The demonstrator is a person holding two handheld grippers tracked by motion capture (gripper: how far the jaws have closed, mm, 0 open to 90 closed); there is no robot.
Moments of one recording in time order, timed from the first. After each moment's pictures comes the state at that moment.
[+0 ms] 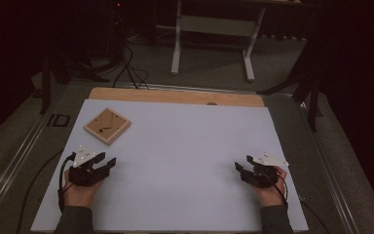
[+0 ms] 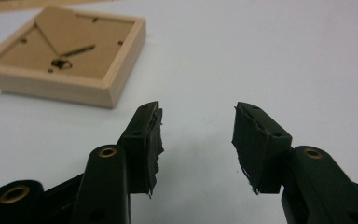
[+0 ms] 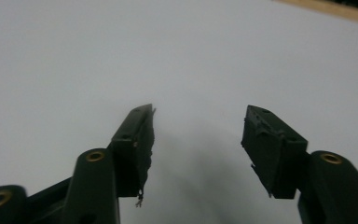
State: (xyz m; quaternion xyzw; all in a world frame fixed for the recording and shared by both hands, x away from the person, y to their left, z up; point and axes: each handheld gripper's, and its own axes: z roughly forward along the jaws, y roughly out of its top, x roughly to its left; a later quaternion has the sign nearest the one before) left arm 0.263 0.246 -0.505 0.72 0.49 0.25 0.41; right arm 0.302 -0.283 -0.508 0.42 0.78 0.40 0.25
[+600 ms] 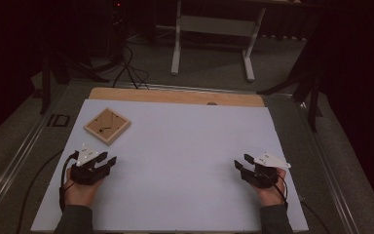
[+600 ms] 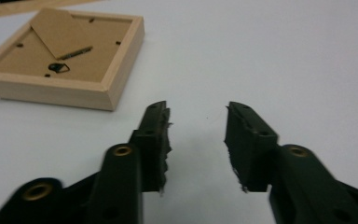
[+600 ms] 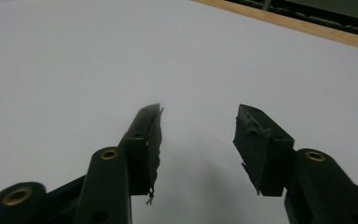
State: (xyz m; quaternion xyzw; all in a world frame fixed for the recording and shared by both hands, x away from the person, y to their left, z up) left arm 0.270 0.245 -0.508 0.74 0.49 0.24 0.40; right arm 0.299 -0.280 -0.503 0.40 0.77 0.43 0.25
